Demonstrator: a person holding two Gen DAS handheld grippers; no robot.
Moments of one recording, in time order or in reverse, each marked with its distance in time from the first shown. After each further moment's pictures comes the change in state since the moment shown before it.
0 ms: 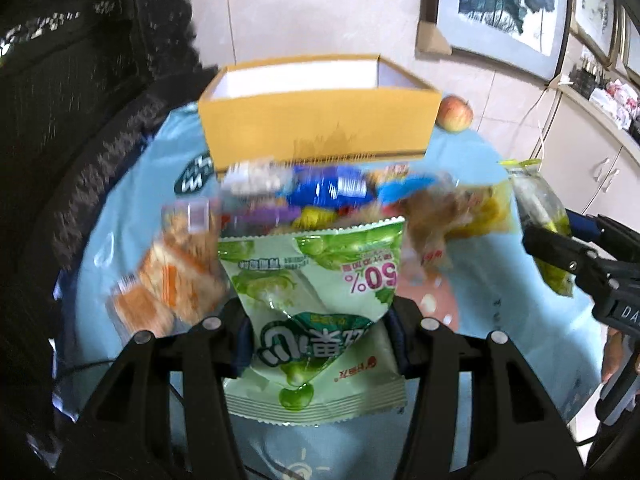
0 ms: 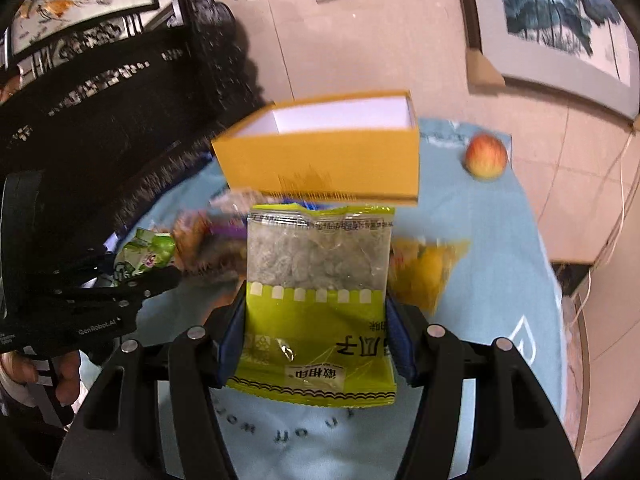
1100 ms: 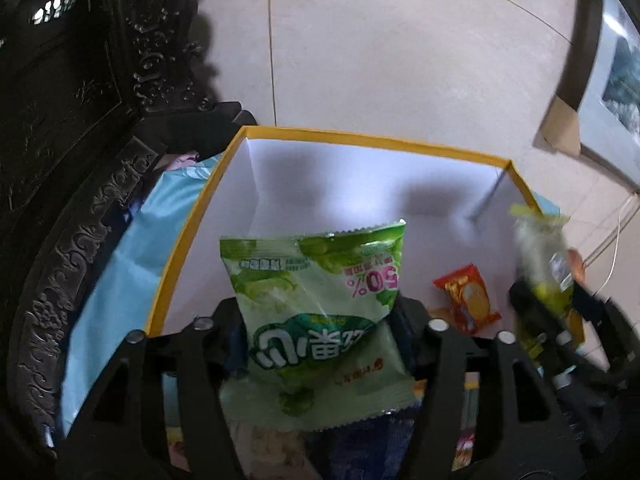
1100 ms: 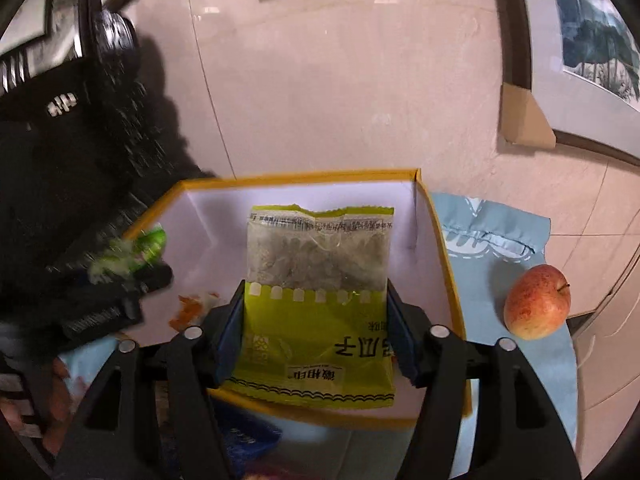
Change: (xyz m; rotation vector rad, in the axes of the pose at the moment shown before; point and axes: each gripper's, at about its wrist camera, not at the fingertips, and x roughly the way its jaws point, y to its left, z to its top) left arm 0.177 0.057 0.214 -0.240 0.018 0.130; right arm 0.210 -0.054 0.181 0.020 -0.026 -0.146
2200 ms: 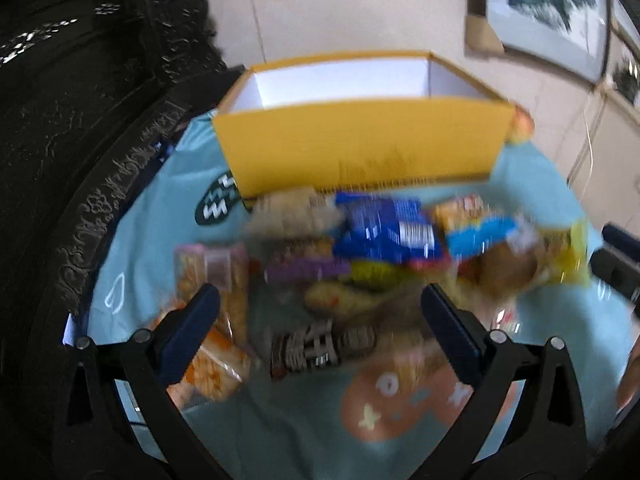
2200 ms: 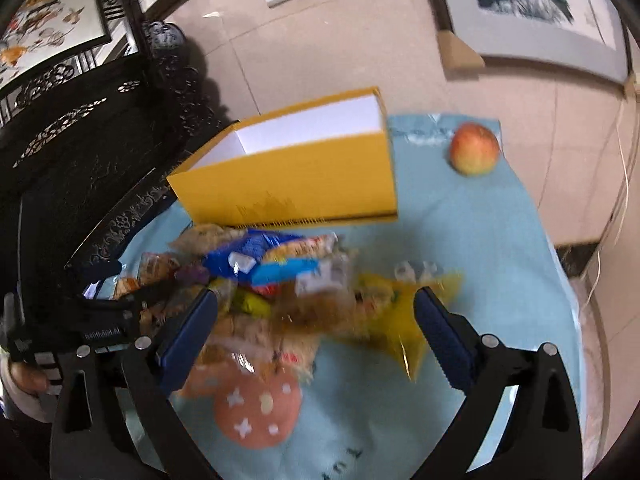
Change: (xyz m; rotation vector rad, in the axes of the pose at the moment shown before) left arm -0.104 0.013 -0.191 0.245 -0.006 0.025; right arm -0.161 -0.018 -0.168 0.127 0.024 0.120
